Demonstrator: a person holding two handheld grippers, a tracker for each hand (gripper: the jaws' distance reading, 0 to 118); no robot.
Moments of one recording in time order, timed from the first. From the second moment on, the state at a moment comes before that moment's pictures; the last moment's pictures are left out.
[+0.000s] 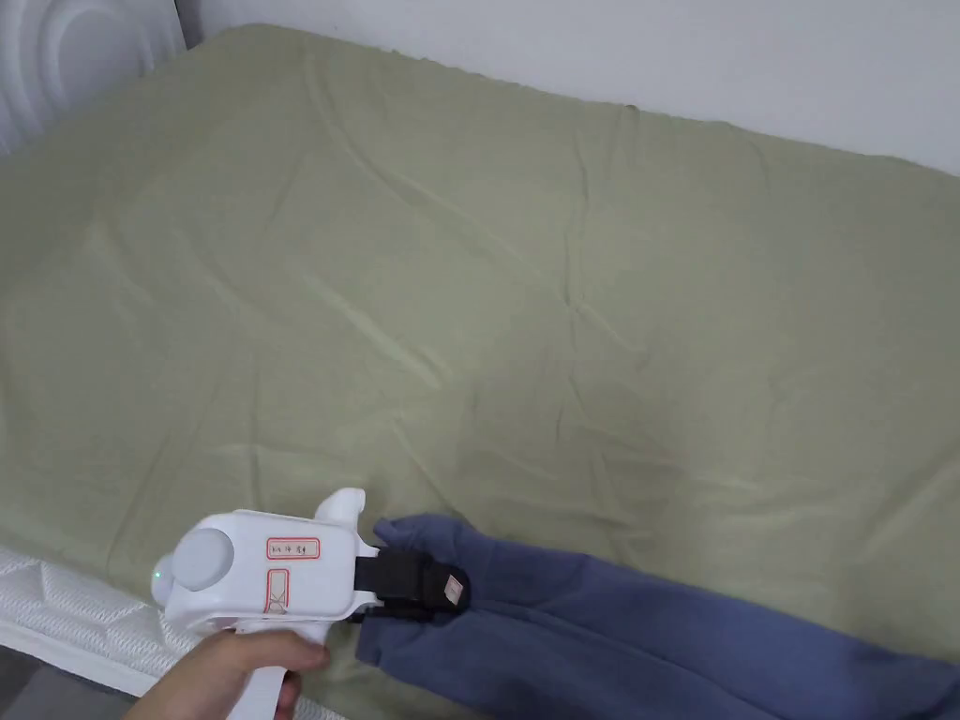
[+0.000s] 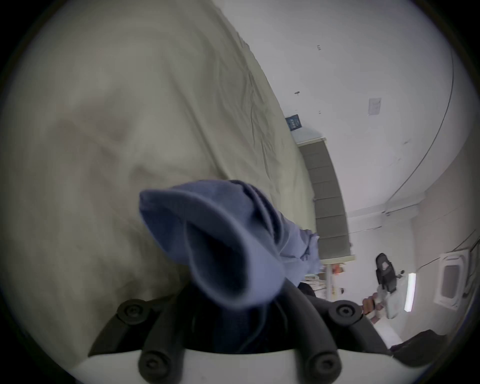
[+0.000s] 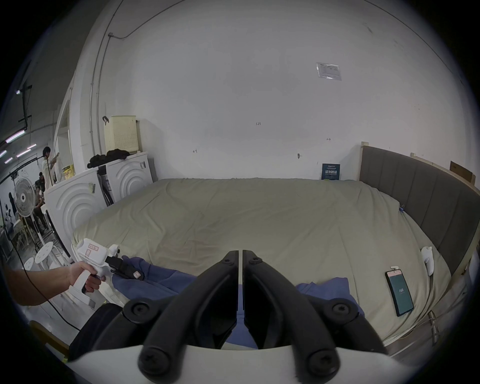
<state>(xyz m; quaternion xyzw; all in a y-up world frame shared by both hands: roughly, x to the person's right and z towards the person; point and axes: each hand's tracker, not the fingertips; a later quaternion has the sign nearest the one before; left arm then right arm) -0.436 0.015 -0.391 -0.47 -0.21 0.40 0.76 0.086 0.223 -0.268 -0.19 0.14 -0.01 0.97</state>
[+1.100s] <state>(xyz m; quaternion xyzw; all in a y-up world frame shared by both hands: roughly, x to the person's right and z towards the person) -0.289 0.076 -0.418 -0.48 -0.13 0.19 0.85 0.141 0.210 -0.221 -0.15 0.13 -0.06 0.98</state>
